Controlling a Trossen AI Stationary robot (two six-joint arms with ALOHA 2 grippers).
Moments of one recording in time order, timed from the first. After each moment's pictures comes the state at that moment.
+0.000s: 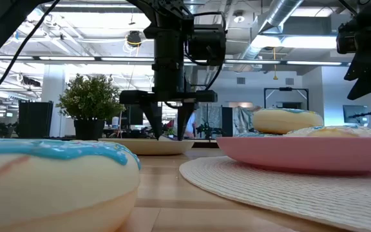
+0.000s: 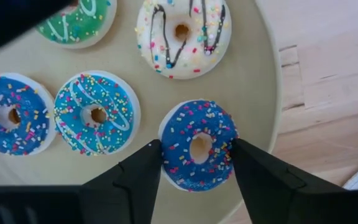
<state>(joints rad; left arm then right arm) 0.07 2.12 1.63 -0.98 -0.16 -1.27 0.27 0.48 0.52 -0.93 0.22 0.96</state>
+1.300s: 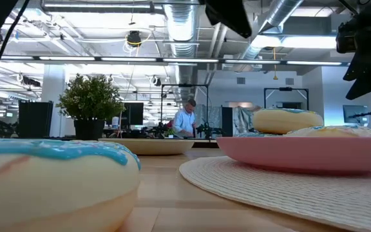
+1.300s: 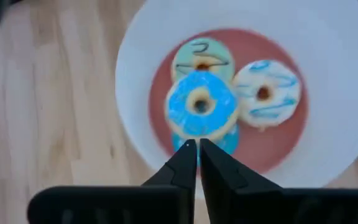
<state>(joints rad) -0.18 2.12 2.11 -0.96 -0.14 0.13 0.27 0.48 0.52 -0.93 0.24 0.93</state>
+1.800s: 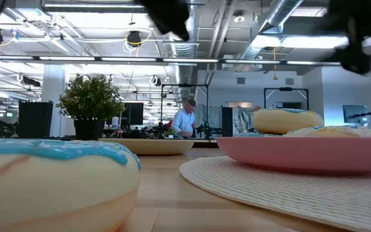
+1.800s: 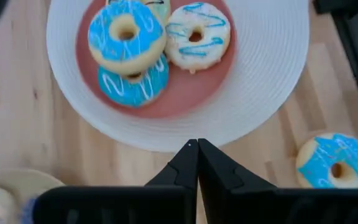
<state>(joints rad) -0.30 1.81 1.54 -0.70 -0.10 -0.08 0.30 0.52 0.52 -0.54 0.34 1.07</state>
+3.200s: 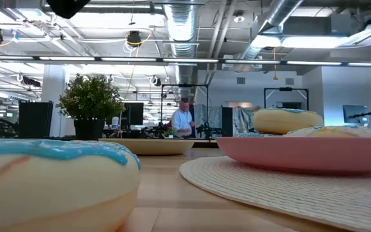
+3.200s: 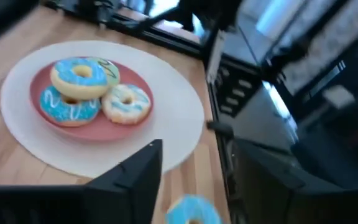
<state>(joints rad) -0.68 1.35 0.81 0.19 -0.47 -0.59 1.06 1.54 1.32 -1.11 0.37 1.74</state>
